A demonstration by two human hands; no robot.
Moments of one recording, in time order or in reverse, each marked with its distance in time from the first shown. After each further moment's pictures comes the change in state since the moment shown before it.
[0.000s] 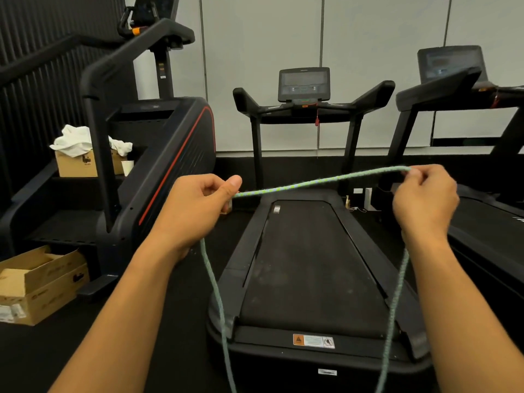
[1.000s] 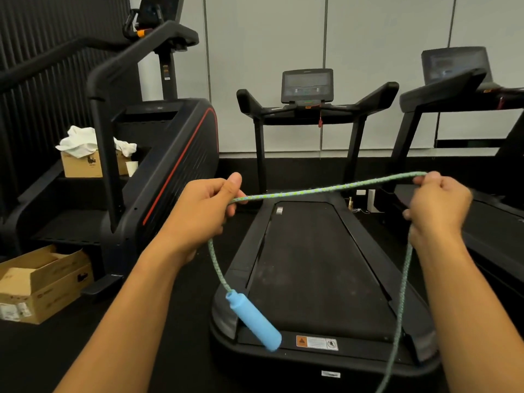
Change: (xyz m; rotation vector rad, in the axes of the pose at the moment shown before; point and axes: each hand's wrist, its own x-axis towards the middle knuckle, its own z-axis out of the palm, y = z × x) left_hand -0.005 0.002 0.001 -0.111 -0.088 -0.039; right_hand 0.018 0.020 0.011 0.338 -0.003 0.230
